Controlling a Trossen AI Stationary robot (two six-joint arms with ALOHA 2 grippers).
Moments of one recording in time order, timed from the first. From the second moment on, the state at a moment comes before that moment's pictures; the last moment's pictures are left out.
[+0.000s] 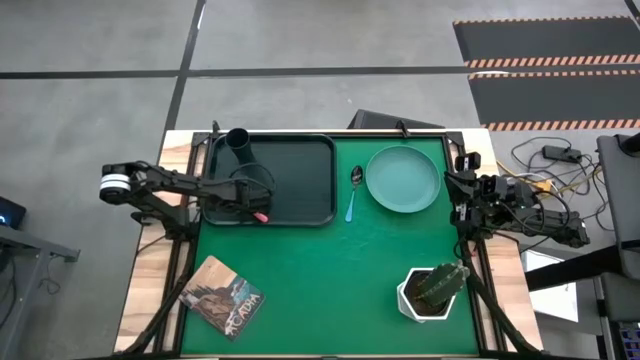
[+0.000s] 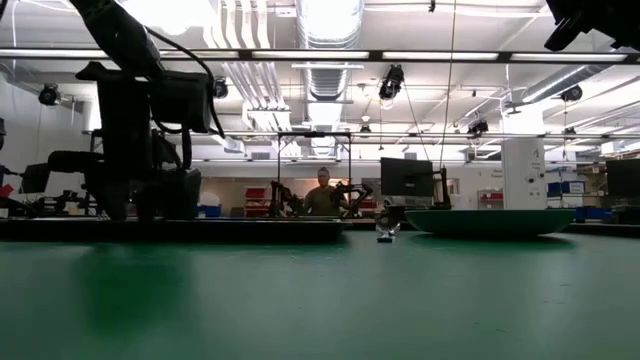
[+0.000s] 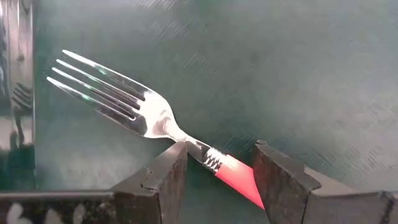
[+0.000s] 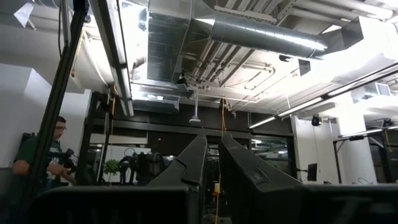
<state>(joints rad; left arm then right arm) 0.17 1.43 0.65 -0.76 -0.40 -1.31 -0.16 0.07 0.09 0.63 0.00 -0.09</state>
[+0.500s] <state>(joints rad) 0.20 1.39 0.75 -0.76 -0.44 -1.05 -0.16 0.07 0.09 0.64 0.00 -0.10</state>
